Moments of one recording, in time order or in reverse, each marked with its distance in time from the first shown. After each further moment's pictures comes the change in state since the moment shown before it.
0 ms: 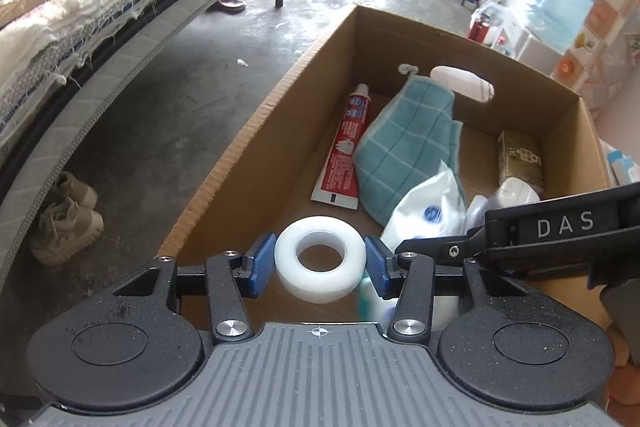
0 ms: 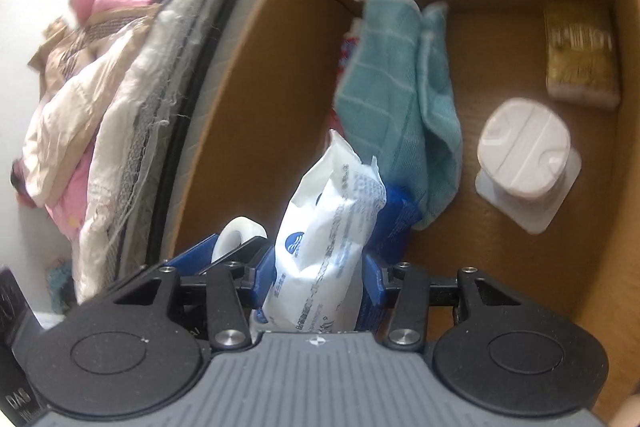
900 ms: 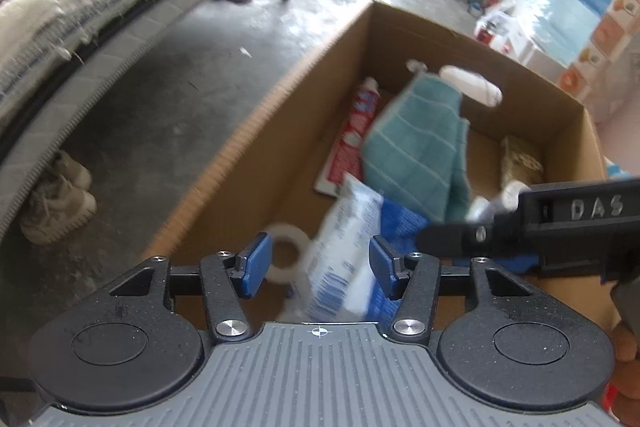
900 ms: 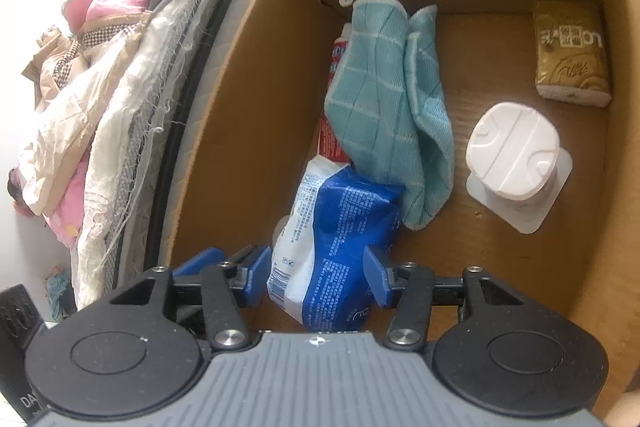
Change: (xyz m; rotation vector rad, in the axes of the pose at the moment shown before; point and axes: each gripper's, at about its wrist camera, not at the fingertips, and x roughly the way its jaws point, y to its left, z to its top) left arm 0.005 0.010 -0.004 -0.064 0.012 -0.025; right arm -0.007 0.002 0.003 -0.006 -0.033 -0.025
